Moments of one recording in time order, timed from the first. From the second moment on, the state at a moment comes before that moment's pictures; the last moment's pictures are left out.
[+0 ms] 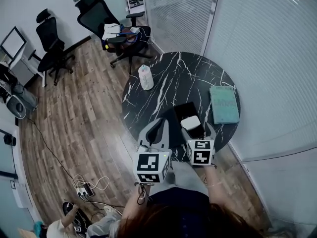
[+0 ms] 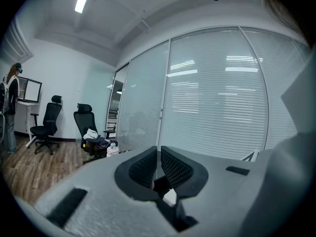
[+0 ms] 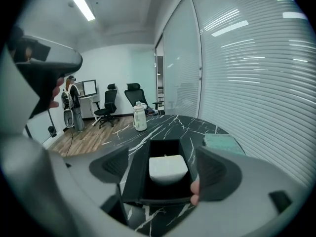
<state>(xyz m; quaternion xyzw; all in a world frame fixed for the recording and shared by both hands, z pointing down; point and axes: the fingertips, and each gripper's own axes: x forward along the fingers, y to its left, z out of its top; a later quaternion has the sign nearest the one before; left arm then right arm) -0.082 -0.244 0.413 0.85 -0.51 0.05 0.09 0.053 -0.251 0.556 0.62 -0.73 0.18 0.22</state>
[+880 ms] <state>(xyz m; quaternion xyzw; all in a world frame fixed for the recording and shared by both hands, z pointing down) -0.053 -0.196 0.386 0.84 -0.54 0.02 0.07 0.067 -0.203 0.500 0.59 -0.78 0.12 0.18</state>
